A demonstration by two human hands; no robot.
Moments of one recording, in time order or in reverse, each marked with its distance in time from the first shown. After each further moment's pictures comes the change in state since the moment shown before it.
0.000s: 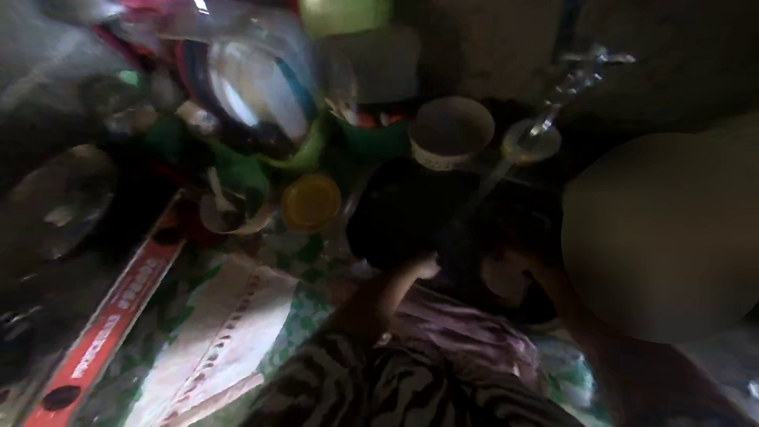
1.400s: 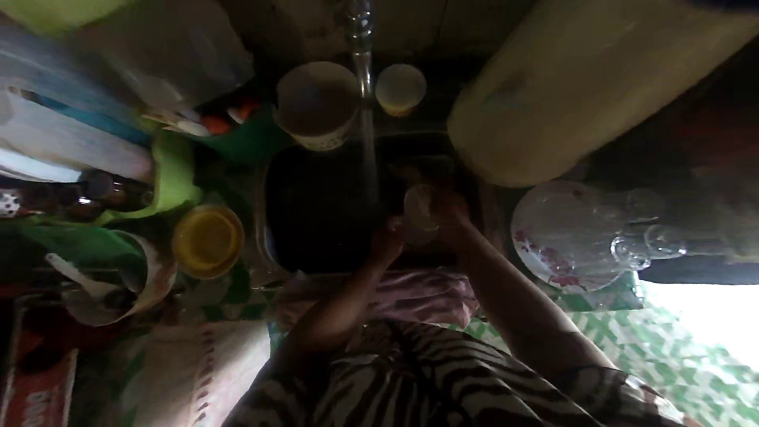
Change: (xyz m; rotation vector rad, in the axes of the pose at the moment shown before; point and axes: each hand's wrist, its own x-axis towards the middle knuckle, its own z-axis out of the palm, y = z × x) left_hand 0.002 0.071 0.039 -0.340 0.205 0.174; right_hand -0.053 -0.026 0.005 0.468 0.426 0.360
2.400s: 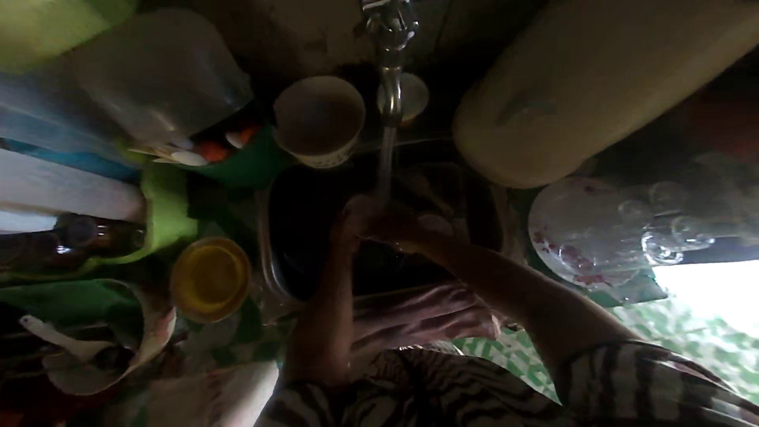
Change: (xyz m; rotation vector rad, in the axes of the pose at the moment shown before) left_hand 0.089 -0.080 -0.092 -0.610 0.168 -0.090; right_hand 0.031 -0.037 0.103 -0.128 -0.329 -0.597
